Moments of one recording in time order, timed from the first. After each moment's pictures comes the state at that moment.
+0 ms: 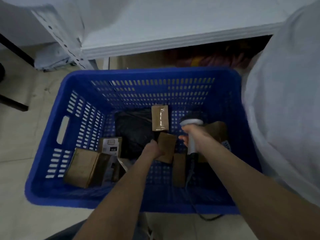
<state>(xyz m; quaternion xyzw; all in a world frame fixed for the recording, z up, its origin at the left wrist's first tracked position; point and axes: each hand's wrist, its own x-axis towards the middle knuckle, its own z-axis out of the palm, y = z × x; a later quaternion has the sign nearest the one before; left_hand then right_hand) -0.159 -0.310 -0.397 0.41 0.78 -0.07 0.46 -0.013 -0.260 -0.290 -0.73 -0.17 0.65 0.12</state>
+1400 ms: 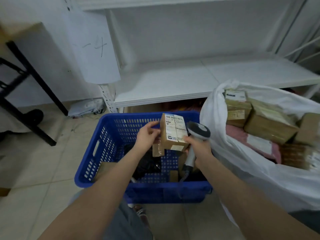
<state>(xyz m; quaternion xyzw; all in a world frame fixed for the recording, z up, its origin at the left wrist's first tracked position) -0.149 -0.396 -0.129 0.49 0.64 0.41 0.42 0.036 -0.411 -0.110 -0.59 -0.21 0.64 0.44</state>
